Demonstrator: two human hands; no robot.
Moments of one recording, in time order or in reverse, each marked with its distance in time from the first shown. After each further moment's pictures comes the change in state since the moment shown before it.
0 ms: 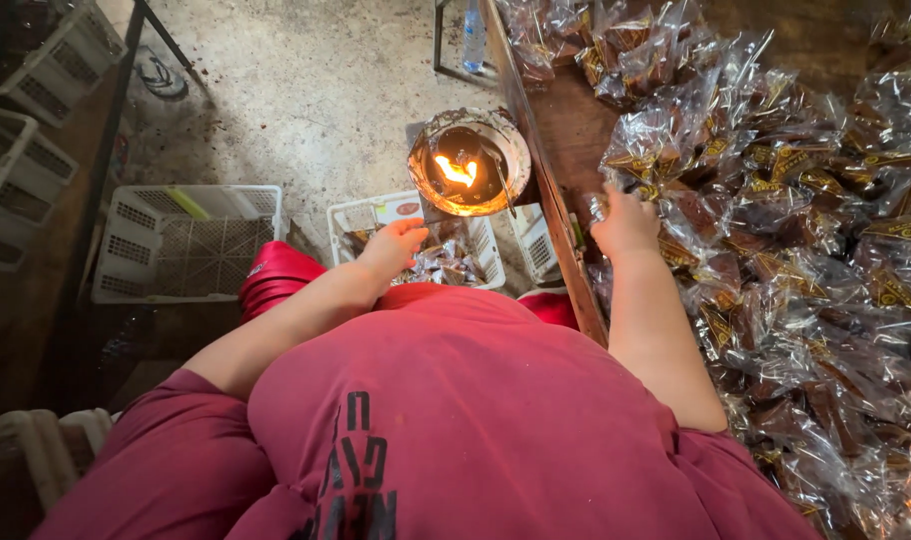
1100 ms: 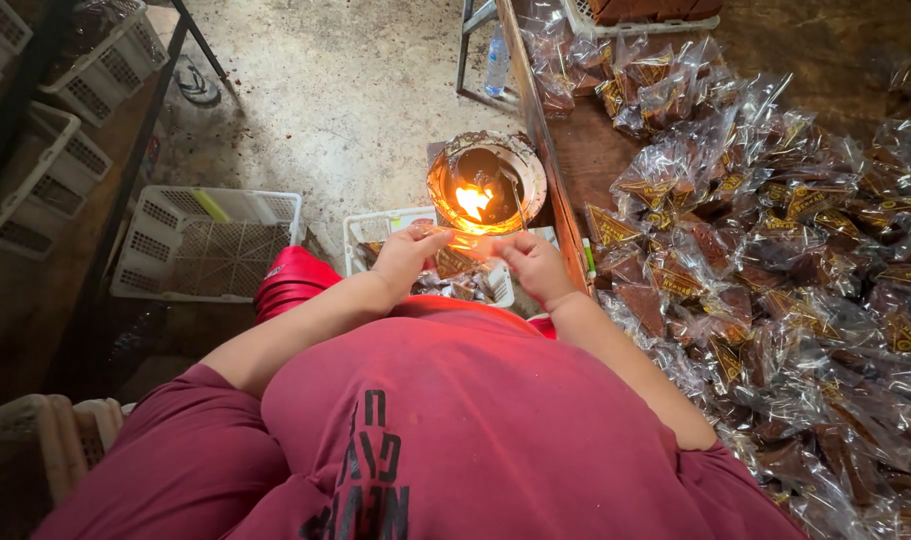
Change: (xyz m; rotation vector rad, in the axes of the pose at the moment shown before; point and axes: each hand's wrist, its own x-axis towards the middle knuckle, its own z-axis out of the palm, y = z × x) left_hand -0.011 0.016 0.005 -0.410 0.013 0.159; right_hand -0.056 -0.131 0.053 1.056 -0.165 -0.381
